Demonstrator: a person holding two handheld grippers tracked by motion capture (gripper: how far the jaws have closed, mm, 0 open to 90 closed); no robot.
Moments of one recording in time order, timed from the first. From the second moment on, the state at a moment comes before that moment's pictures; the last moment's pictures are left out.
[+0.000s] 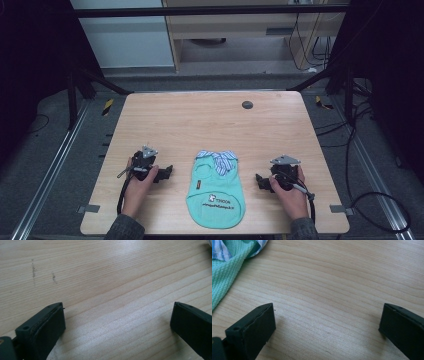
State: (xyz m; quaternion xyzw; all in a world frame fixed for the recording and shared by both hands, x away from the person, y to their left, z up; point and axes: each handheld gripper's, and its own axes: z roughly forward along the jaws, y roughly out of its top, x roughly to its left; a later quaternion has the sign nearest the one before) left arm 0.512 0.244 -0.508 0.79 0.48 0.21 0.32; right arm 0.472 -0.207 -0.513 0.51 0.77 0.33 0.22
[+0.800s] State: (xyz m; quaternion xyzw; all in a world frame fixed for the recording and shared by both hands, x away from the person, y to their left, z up) left arm 0.535 0.225 -0.462 0.81 0.43 0.17 0.35; right arm 0.497 -0.197 -0.482 0.47 0.80 0.33 0.18
